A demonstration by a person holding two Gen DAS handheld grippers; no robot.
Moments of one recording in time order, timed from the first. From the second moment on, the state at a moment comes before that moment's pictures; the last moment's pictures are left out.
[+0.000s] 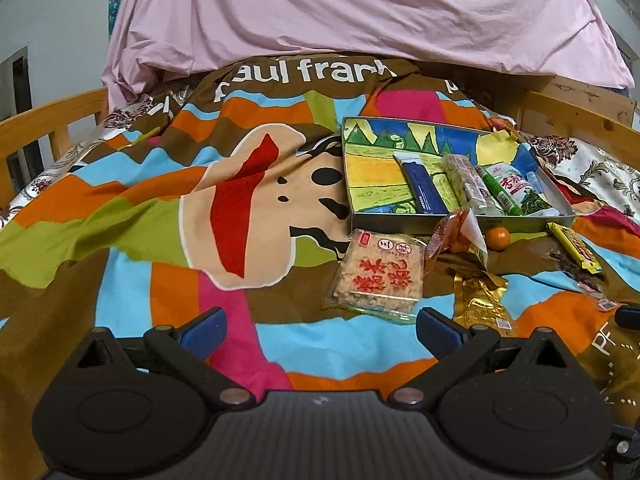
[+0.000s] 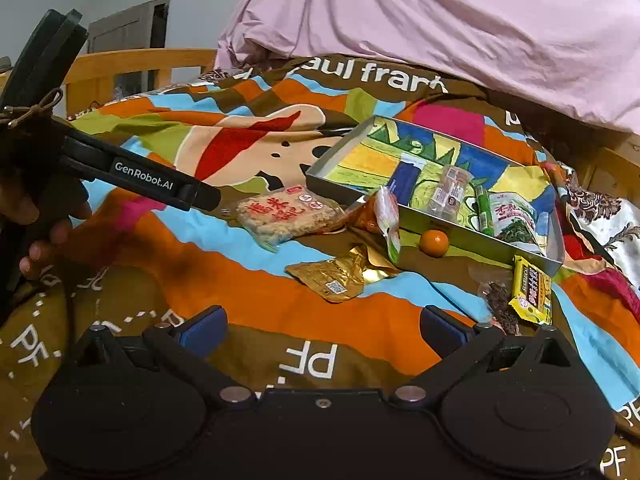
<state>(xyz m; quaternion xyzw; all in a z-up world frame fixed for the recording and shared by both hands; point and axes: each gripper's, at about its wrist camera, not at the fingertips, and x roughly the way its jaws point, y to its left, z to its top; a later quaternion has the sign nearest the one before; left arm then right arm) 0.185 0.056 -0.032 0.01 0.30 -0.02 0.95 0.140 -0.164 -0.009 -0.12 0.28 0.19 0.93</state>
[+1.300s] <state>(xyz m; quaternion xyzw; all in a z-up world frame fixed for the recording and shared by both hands) 0.305 0.010 -0.066 0.11 0.38 -0.11 0.91 0.249 -0.145 -0.049 -0.04 0.33 0.14 0.93</state>
